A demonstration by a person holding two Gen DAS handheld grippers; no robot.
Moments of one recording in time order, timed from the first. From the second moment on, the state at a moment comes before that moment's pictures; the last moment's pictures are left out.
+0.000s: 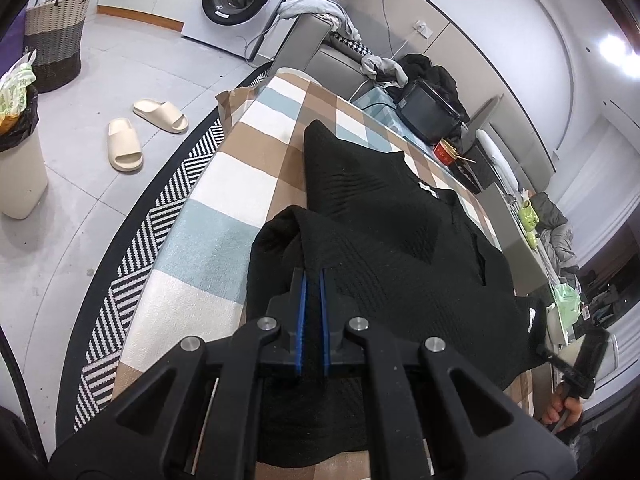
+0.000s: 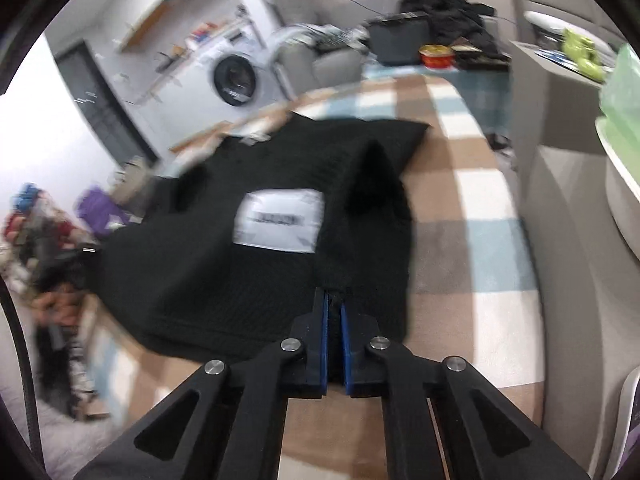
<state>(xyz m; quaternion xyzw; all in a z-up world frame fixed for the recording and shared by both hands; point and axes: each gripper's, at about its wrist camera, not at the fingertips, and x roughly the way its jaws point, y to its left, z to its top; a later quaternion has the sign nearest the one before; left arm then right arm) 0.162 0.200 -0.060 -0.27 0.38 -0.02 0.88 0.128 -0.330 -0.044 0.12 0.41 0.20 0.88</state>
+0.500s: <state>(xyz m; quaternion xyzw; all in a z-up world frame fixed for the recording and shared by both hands) 0.203 0.222 -0.021 -0.34 0.31 -0.04 0.89 0.163 -0.355 0.013 0.35 0.22 0.19 0.89</state>
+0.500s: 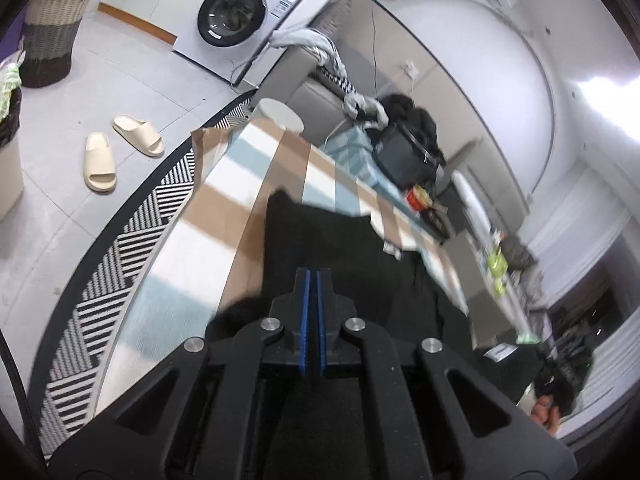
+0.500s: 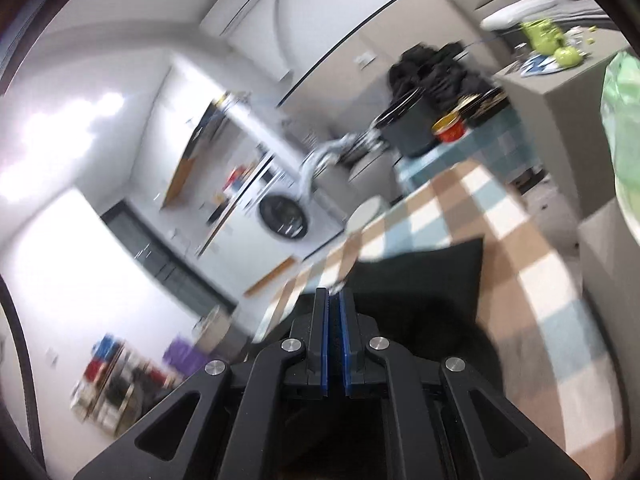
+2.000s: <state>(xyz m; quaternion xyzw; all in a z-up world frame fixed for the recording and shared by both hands) 0.105 0.178 -0.062 -0.30 0.38 -0.04 0.87 0.122 -0.323 -0.052 0.30 0.41 0.13 0.85</state>
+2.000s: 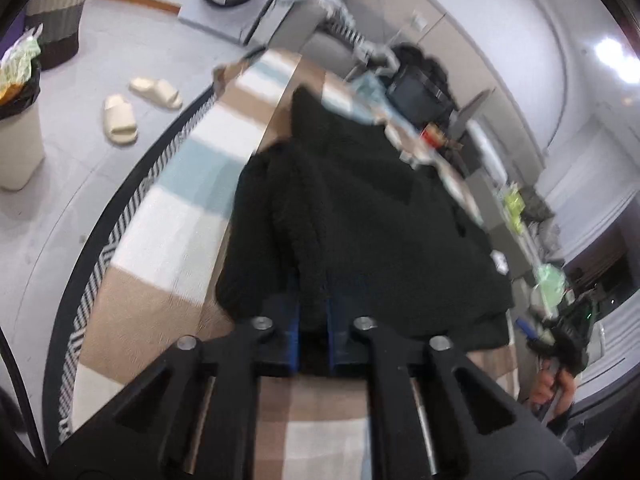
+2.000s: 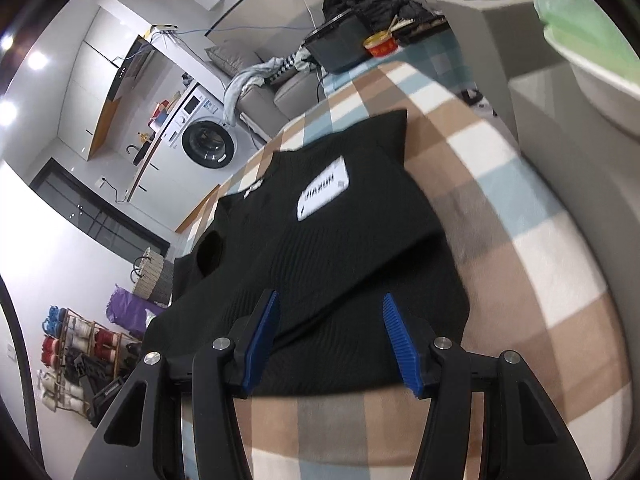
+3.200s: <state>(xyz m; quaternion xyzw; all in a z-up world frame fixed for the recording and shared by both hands) 0.140 0.205 -0.013 -0.35 0.30 -0.05 0.88 0.171 -0.338 -0.075 0.43 0.35 0.09 0.82</state>
